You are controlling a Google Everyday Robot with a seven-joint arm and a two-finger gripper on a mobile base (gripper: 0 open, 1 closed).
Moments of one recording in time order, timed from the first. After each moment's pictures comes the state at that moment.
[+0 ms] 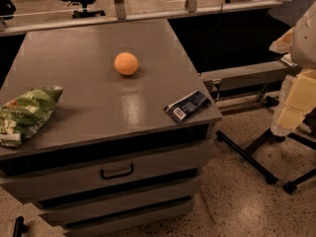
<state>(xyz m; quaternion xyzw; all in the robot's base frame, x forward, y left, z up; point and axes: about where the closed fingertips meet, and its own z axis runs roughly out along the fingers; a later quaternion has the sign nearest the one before) 0.438 -0.217 0.977 -0.60 0.78 -0.03 0.16</state>
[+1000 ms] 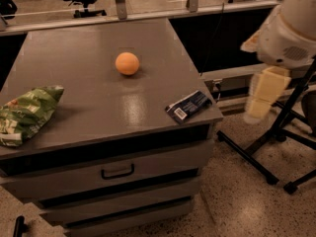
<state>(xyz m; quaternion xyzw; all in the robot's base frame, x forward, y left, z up) 0.486 -0.188 0.951 -0.64 0.75 -0.02 0.17</state>
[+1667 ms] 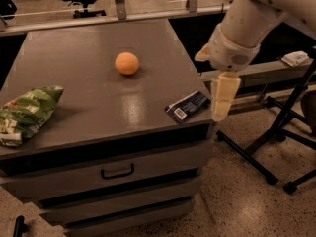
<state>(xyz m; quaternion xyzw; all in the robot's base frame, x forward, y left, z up) 0.535 -0.125 0.898 -0.74 0.66 0.02 0.14</state>
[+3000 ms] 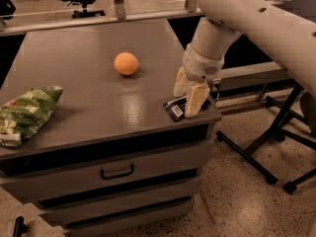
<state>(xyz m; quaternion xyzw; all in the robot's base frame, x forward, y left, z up) 0.566 -0.084 0.829 -0.79 0.60 0.08 0.10</state>
